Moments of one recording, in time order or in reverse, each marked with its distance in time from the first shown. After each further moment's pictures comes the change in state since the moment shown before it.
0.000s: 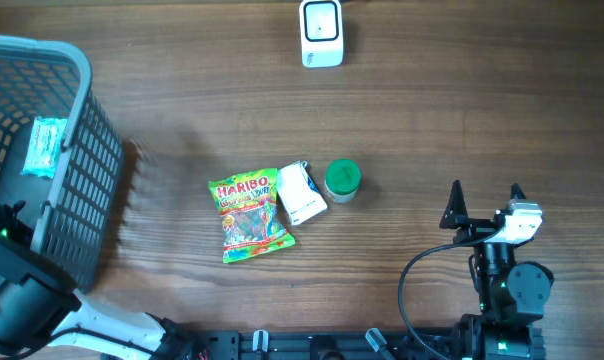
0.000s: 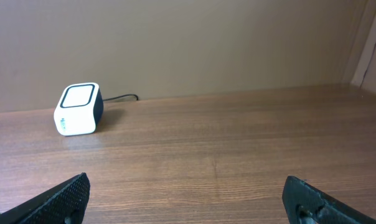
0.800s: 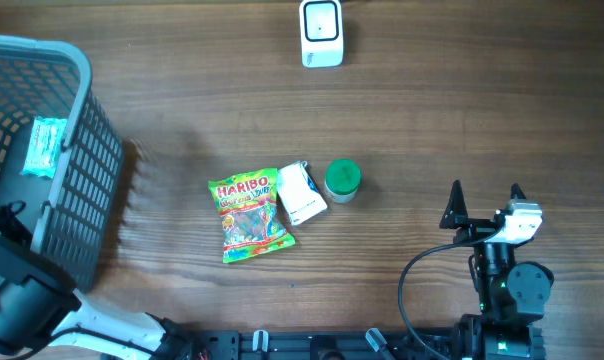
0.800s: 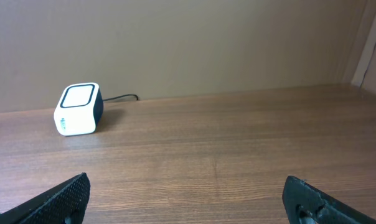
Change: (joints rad) left arm 0.000 0.002 0.034 -0.180 0.018 0.061; right arm 0.000 0.000 0.000 0.000 0.000 0.000
